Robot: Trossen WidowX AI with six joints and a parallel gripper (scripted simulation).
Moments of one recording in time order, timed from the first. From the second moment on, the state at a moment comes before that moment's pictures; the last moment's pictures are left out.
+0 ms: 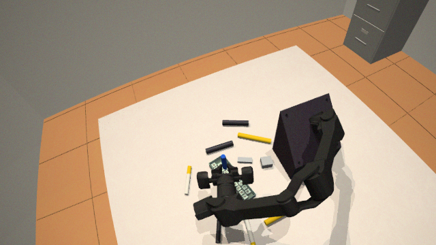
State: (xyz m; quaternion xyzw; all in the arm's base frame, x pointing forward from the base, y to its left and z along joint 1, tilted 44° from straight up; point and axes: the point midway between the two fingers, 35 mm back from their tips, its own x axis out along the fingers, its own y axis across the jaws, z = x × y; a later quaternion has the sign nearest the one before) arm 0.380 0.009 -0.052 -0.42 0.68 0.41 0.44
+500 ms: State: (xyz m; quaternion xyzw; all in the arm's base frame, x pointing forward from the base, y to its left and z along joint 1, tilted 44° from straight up) arm 0.381 0.008 -0.053 -0.42 0.68 0.41 0.44
